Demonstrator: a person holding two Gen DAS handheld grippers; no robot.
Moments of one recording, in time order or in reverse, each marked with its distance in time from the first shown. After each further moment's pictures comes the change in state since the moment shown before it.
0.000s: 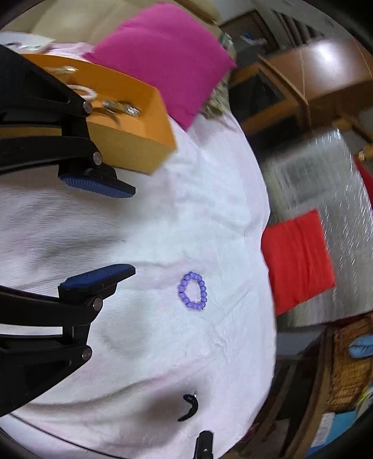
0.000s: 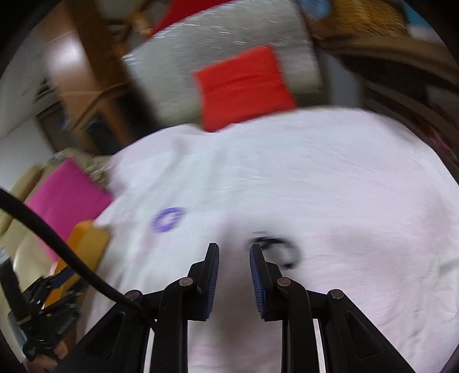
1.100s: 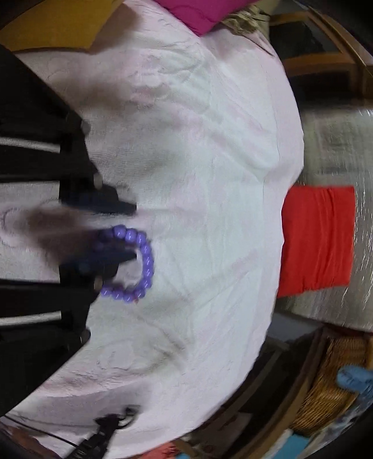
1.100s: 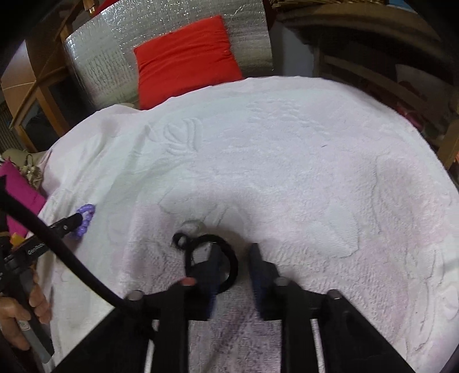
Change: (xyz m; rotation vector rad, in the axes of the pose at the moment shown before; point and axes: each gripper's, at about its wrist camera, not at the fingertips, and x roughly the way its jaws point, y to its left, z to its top) left arm 0.133 -0.025 0.058 -0.154 0.062 -0.315; right arm 0.067 -0.002 -0.003 0.017 0.050 -0.239
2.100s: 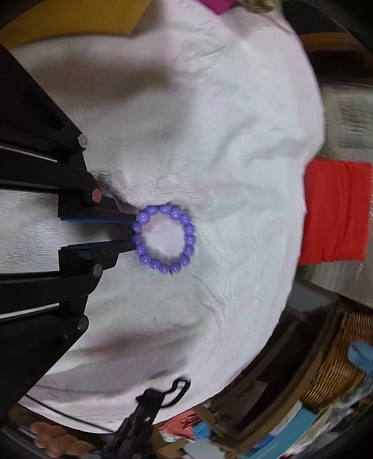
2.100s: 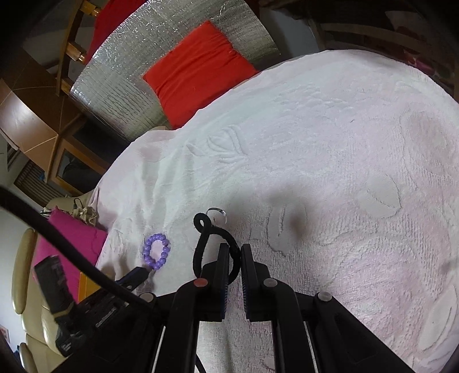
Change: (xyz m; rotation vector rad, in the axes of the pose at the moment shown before) left arm -0.022 0.009 -0.026 -0.030 0.125 -0.195; right arm -0.026 0.007 0.002 0.240 0.043 0.306
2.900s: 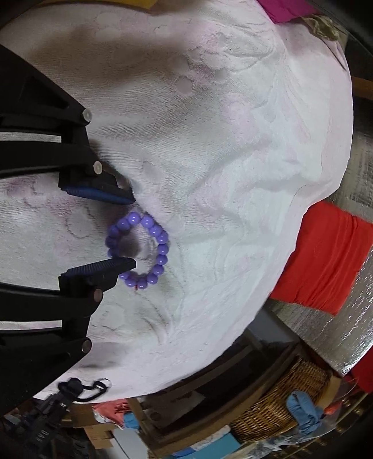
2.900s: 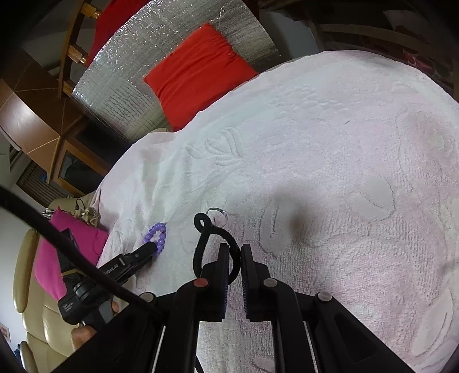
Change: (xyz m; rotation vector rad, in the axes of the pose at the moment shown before) left arm 0.012 0.028 0.024 -0.293 -0.069 -0.072; right arm -0.003 -0.006 0.001 -0.013 -0.002 0.018
